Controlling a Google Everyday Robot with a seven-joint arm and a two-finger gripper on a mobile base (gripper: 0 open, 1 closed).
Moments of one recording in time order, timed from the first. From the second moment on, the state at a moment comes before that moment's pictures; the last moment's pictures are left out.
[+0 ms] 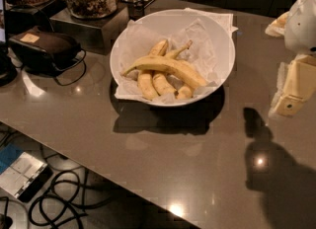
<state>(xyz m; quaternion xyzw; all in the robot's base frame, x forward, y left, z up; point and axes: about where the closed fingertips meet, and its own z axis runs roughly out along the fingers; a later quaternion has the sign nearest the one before) 0.438 -0.217 0.976 -0.60 0.78 -0.03 0.16</state>
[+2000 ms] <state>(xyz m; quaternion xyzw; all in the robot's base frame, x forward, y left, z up) 0.425 -0.048 1.038 -0.63 0.75 0.01 0.20</state>
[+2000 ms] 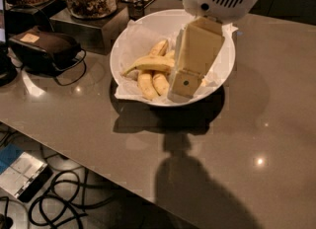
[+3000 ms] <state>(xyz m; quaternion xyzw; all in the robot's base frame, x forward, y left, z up) 0.456 0.007 1.054 -0.60 0.77 0.02 0.19</state>
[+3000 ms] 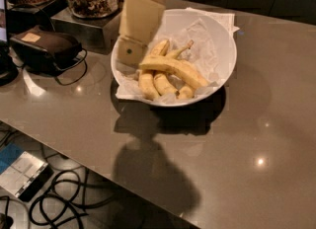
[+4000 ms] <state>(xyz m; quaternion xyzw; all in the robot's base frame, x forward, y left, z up) 0.506 -0.009 1.051 -0.53 0.82 0.04 0.21</state>
